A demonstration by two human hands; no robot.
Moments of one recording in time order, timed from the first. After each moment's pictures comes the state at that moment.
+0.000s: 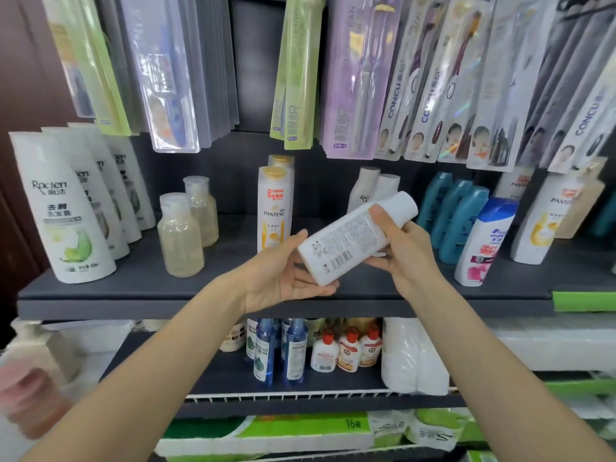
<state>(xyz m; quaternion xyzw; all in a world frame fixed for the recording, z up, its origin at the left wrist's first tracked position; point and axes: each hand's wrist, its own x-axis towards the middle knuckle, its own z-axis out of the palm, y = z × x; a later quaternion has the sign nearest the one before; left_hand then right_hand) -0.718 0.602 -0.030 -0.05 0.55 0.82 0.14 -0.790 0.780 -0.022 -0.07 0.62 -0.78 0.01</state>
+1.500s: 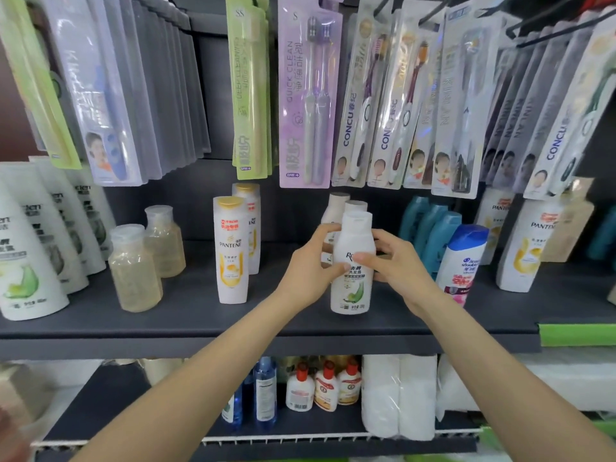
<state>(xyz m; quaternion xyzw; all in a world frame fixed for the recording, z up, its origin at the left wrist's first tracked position) -0.808 0.687 -0.031 0.10 0.84 0.50 -0.20 -0.856 0.844 -0.020 -0.25 0.74 -0.62 0.01</state>
